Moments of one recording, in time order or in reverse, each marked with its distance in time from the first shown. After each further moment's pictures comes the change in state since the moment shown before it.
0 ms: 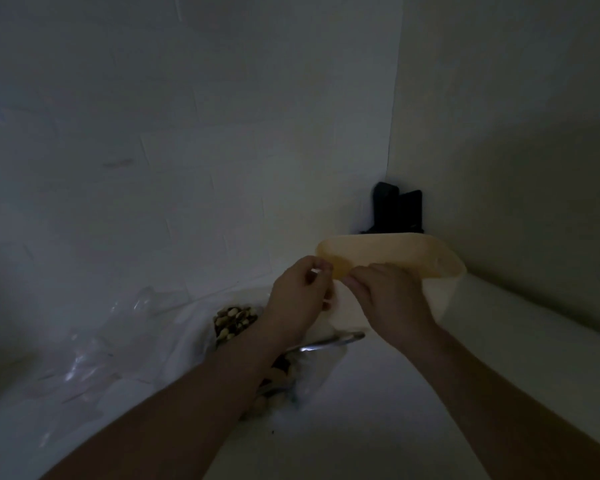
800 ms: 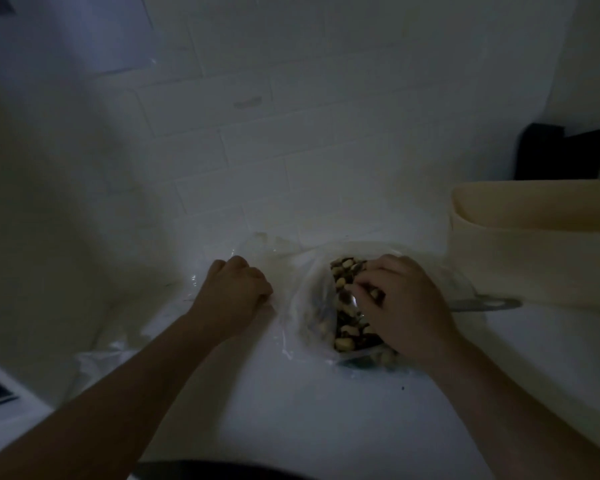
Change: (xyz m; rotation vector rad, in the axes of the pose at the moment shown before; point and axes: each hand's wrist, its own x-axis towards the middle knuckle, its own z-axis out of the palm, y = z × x) left_hand -0.091 -0.105 -0.249 1.458 -0.025 0.157; right_hand -0.033 -0.138 0.095 0.351 -0.055 -0.188
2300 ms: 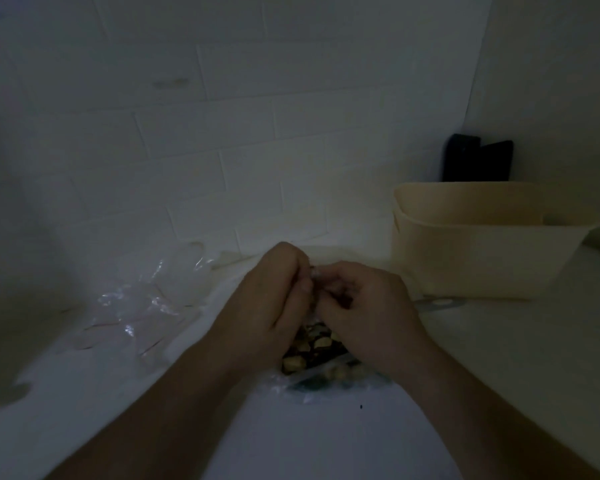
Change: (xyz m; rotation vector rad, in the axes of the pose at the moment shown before) left_hand 0.026 0.115 -0.022 -0.954 0.380 0.295; right_hand -0.005 -0.021 -0.023 0.377 -0.037 0.333
